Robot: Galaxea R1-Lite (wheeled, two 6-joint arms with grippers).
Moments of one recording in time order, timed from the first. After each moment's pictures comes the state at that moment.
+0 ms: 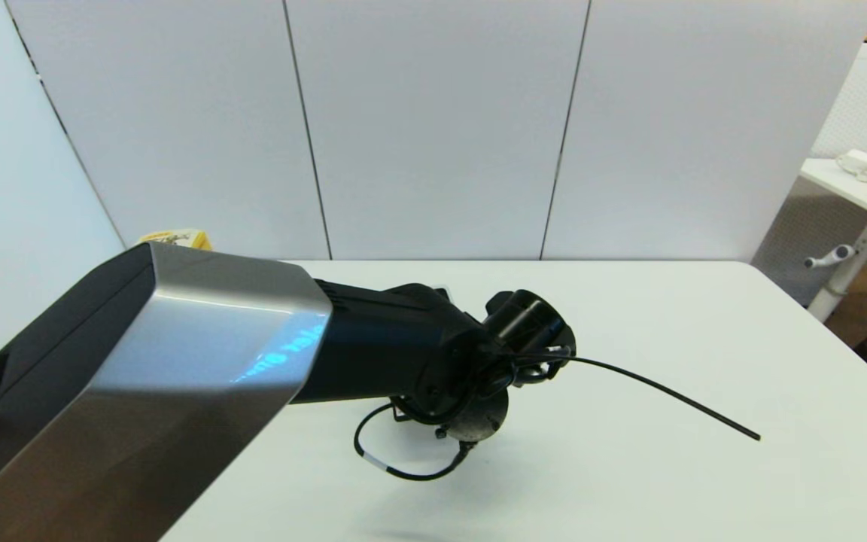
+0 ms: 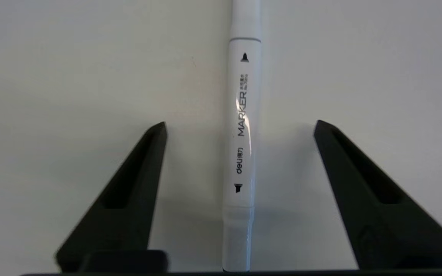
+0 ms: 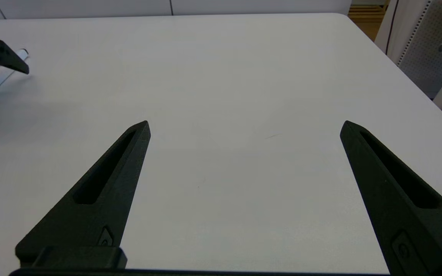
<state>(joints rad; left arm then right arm) -0.95 2.24 -1.69 0.57 0.66 -0.95 0.00 0.00 0.00 -0.01 0.00 0.02</state>
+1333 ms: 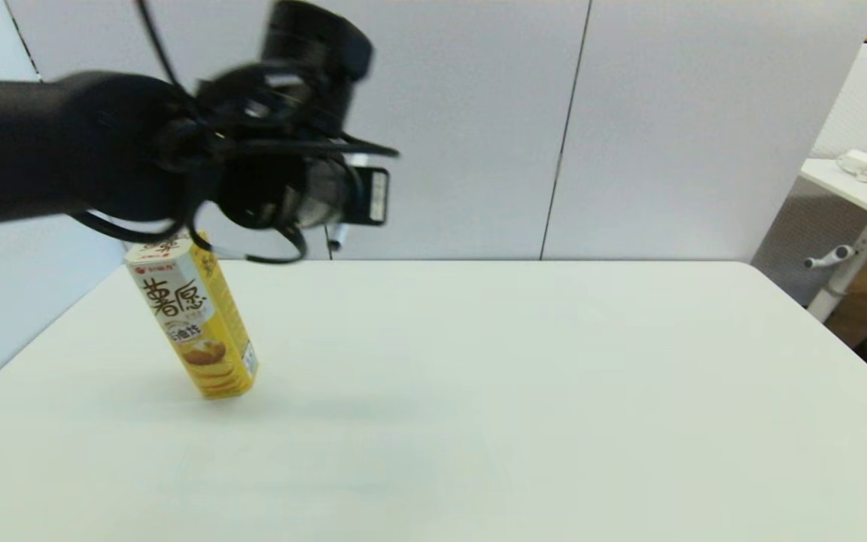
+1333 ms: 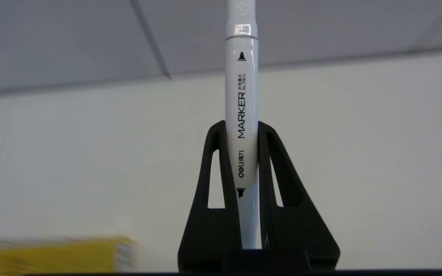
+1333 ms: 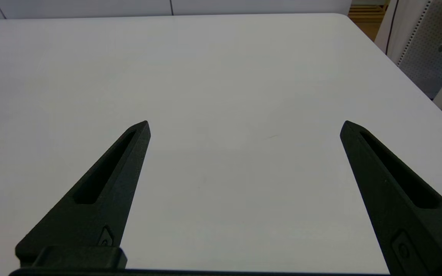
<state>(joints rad) -0.65 1.83 -1.71 0.31 0.54 -0.14 0.00 0.00 0.00 -0.01 0.00 0.01</state>
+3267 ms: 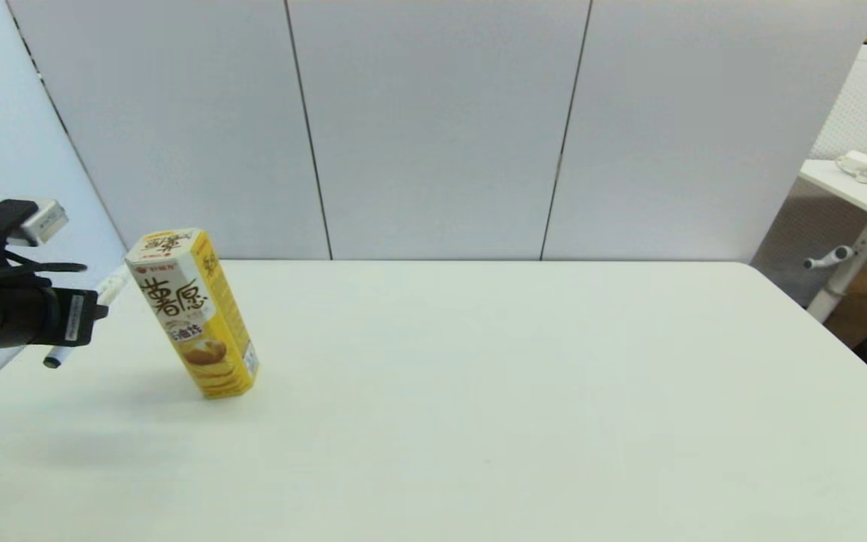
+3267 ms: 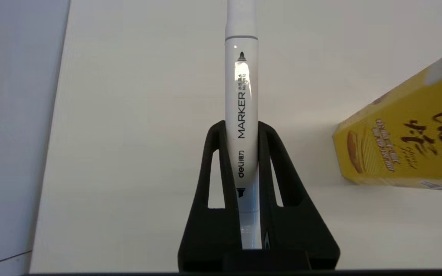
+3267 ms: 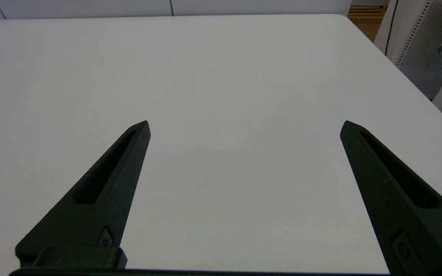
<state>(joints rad) 0.18 1.49 -0.92 0.05 -0.06 0.22 0.00 0.00 0.00 -0.01 0.00 0.02</state>
